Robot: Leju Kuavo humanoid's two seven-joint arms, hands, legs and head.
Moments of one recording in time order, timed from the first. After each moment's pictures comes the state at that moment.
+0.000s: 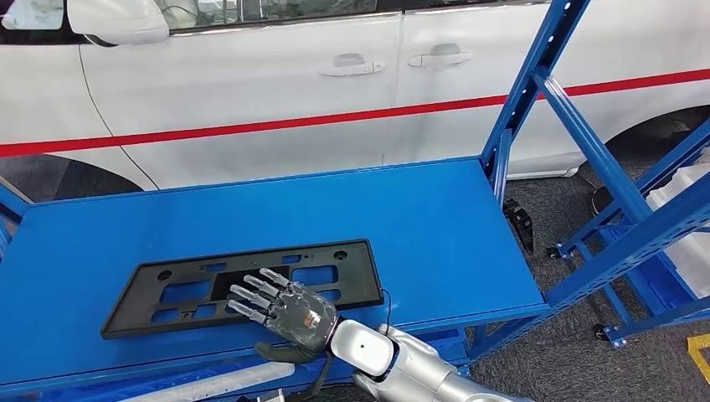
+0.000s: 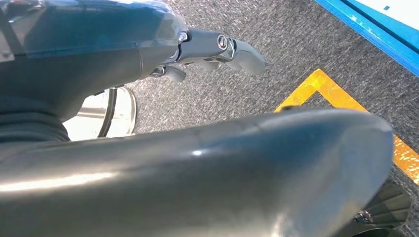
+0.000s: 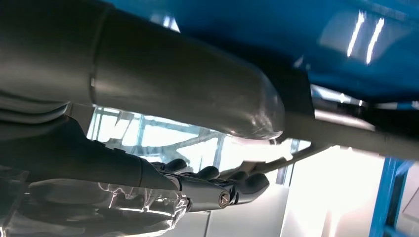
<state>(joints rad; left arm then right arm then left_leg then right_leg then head) -0.17 -0.20 0.80 -0.19 -1.57 0.16 0.08 -0.50 0.11 1.01 -0.95 1.38 -0.57 -0.19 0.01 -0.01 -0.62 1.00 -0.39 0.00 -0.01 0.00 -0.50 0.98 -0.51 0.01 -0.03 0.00</state>
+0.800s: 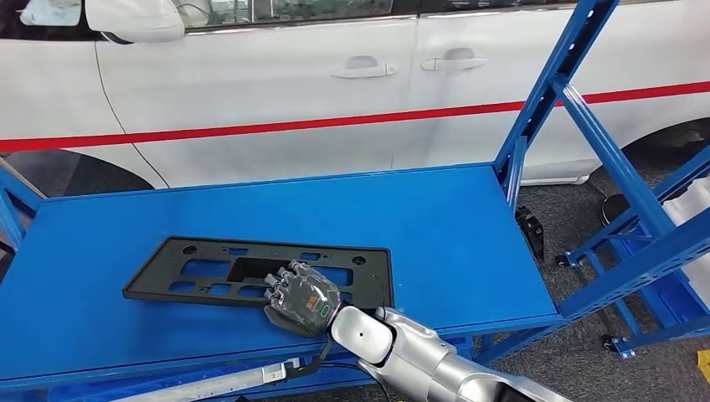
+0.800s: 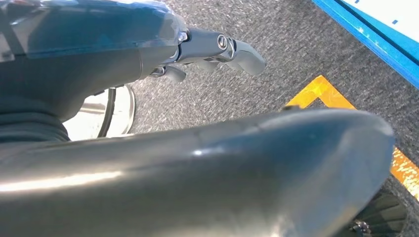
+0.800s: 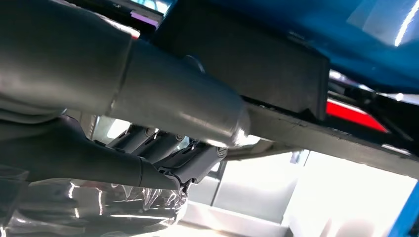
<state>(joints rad) -0.17 -0.20 0.80 -0.19 -1.56 0.18 0.07 -0.60 0.11 1.07 -0.88 1.55 -0.62 0.01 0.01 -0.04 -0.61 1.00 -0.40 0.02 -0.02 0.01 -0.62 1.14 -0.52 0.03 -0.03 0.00</state>
